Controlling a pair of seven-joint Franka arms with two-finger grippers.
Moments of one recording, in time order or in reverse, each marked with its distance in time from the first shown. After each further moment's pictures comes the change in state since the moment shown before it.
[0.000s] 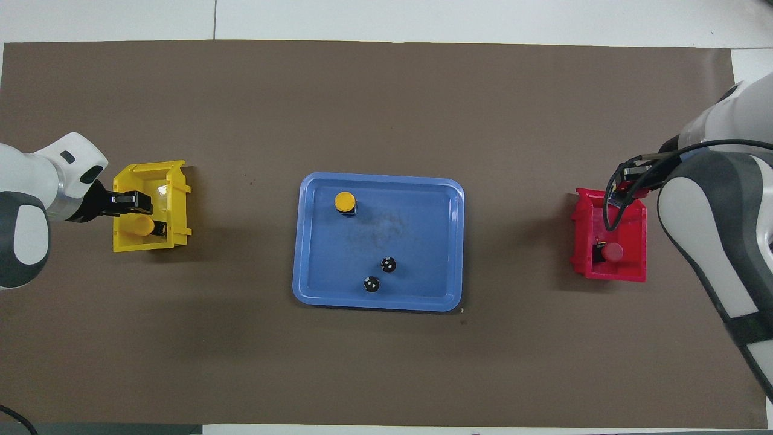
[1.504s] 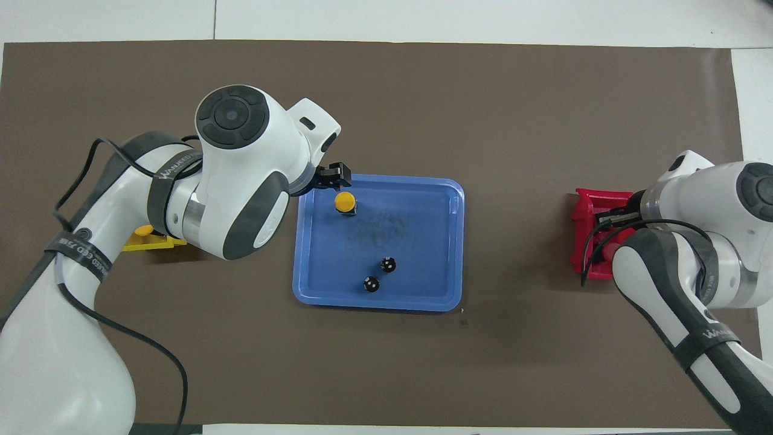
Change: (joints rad) left arm -0.515 0.287 -0.046 0.315 0.000 -0.008 -0.595; right arm -0.046 -0.030 0.000 -0.324 0.000 0.381 -0.133
